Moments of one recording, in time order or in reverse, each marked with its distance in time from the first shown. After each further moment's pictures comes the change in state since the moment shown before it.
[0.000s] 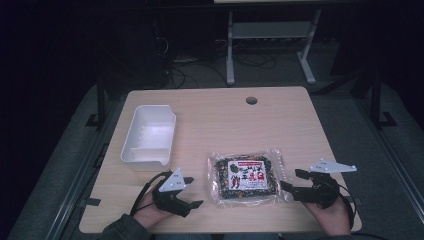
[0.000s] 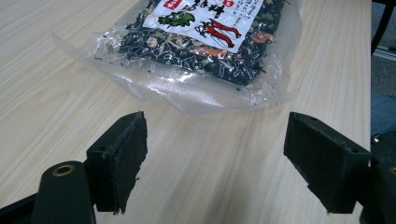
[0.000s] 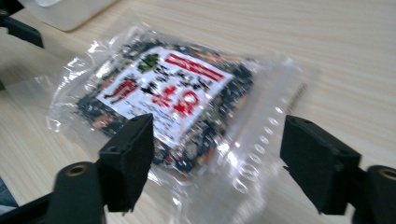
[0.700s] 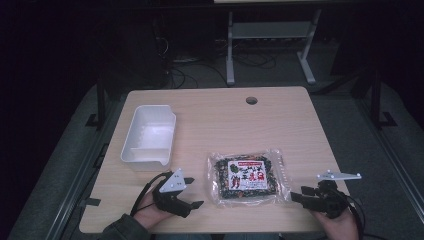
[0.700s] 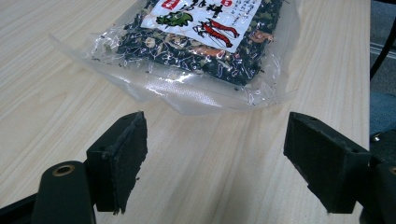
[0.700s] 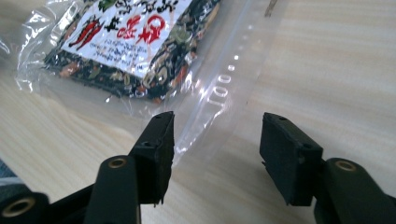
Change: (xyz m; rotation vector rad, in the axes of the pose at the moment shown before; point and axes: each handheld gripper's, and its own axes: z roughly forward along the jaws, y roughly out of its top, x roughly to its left) left arm -0.001 0.000 0.000 -0.001 0.000 0.006; right arm -0.017 -0.036 -0.002 0.159 -0.012 0.167
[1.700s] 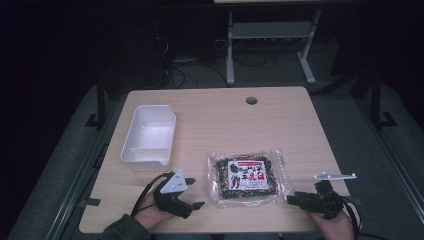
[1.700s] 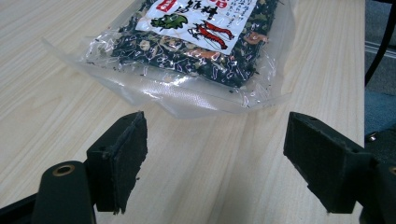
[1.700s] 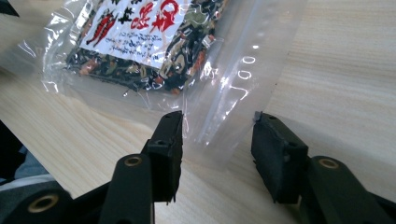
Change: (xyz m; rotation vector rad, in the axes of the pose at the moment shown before) left arm -0.002 0.002 0.002 0.002 -0.011 0.012; right arm -0.001 -0.003 0.012 0.043 0.097 0.095
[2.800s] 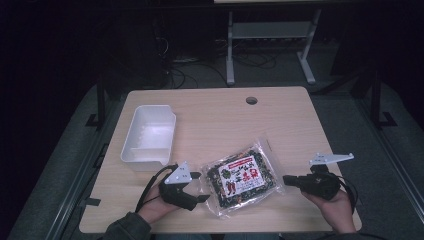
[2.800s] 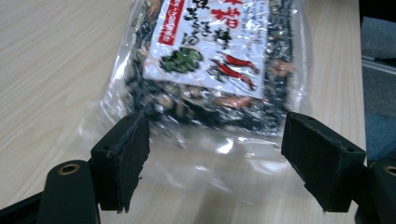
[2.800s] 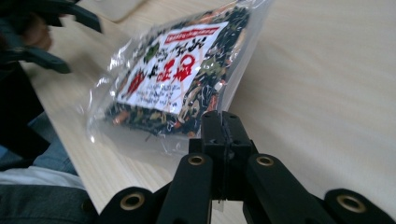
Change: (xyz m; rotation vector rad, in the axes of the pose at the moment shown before) left arm 0.013 0.020 0.009 -0.032 -0.028 -0.023; right arm 0.025 0.055 -0.018 -0.070 0.108 -0.282
